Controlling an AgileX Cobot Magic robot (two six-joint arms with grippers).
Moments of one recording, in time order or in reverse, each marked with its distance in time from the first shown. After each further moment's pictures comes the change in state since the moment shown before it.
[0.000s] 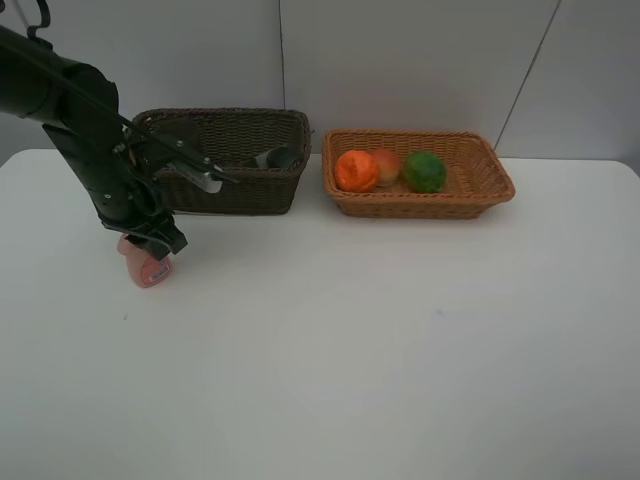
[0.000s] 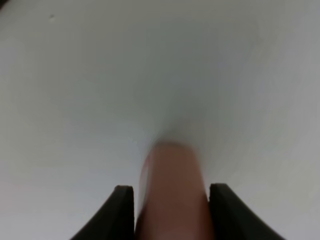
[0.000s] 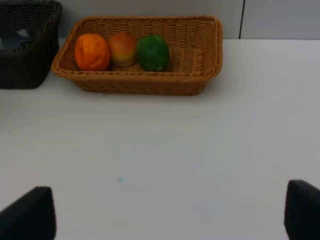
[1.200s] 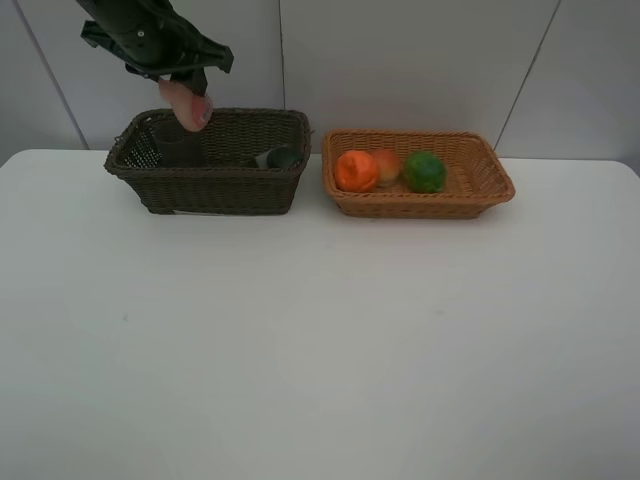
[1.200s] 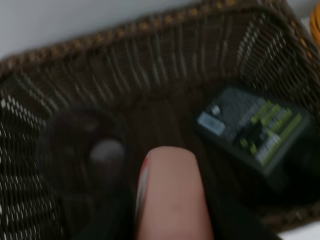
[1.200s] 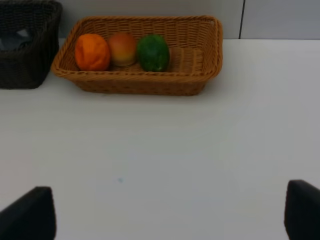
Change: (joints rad) left arm -0.036 -0.006 -0.457 0.078 -0.028 -0.415; right arm 0.000 0.000 0.000 0.001 0.000 0.000
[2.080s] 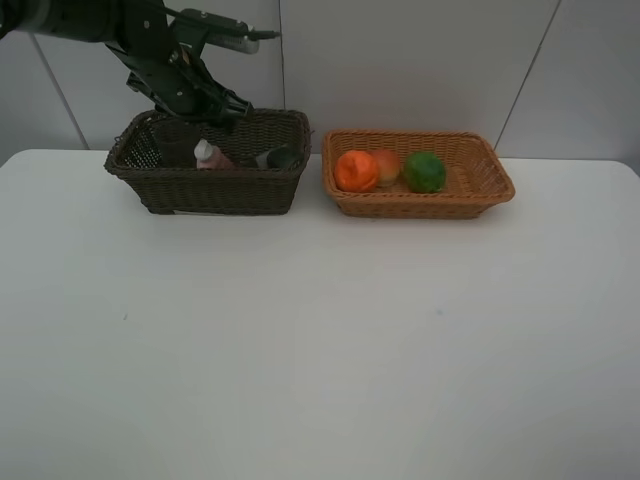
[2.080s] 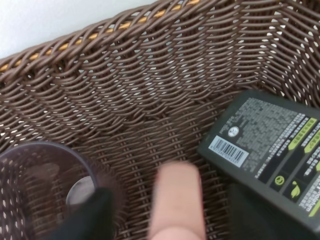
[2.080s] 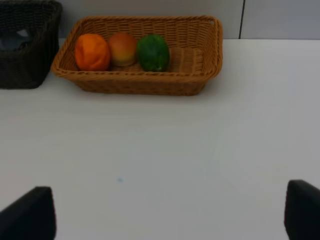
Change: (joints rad) left arm 0.000 0.170 0.001 0.039 -0.157 0.000; right arm 0.000 0.000 0.000 -0.001 0.000 0.000
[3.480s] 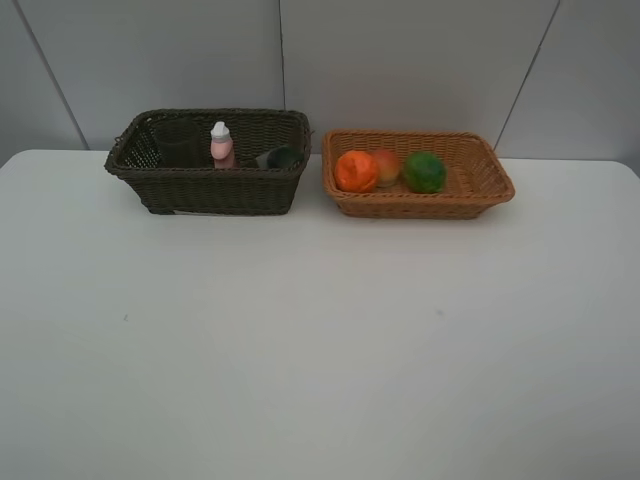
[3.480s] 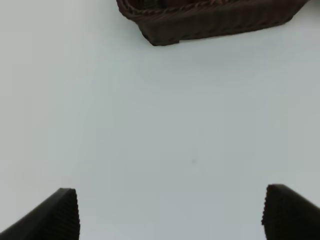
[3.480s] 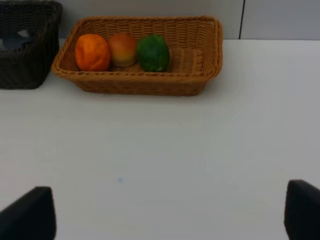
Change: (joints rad) left arm 0.118 -1.480 0.673 -0.122 0.703 0.090; right arm 0.000 0.000 0.000 0.000 0.000 0.000
